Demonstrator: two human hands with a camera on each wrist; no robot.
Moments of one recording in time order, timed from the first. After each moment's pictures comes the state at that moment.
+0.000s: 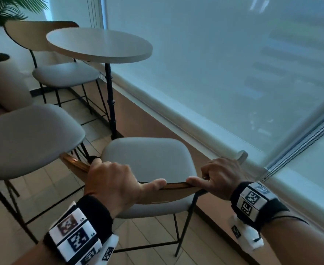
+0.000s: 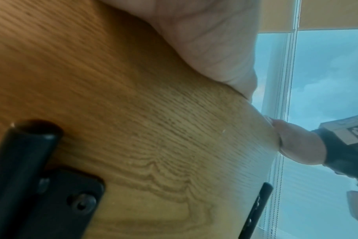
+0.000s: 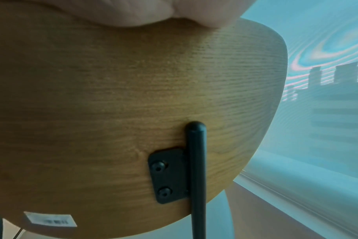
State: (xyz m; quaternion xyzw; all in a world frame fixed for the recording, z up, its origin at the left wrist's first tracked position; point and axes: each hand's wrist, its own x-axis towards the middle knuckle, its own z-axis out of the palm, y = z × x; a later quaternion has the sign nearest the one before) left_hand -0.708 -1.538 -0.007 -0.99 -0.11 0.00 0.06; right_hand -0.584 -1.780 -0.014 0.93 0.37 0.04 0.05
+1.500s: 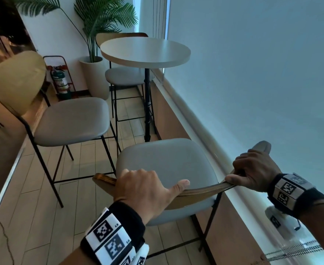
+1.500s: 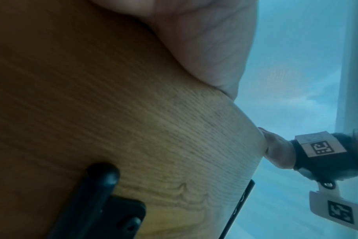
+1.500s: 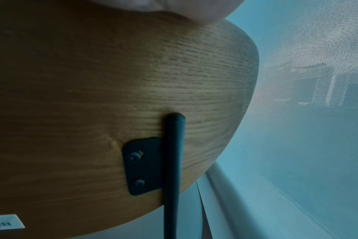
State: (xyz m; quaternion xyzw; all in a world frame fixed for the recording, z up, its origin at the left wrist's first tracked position) left_hand -0.588 -1.739 0.013 -0.94 -0.34 0.05 -0.02; right_hand -0.313 -1.899 -0.022 0.74 0.64 0.15 -0.11
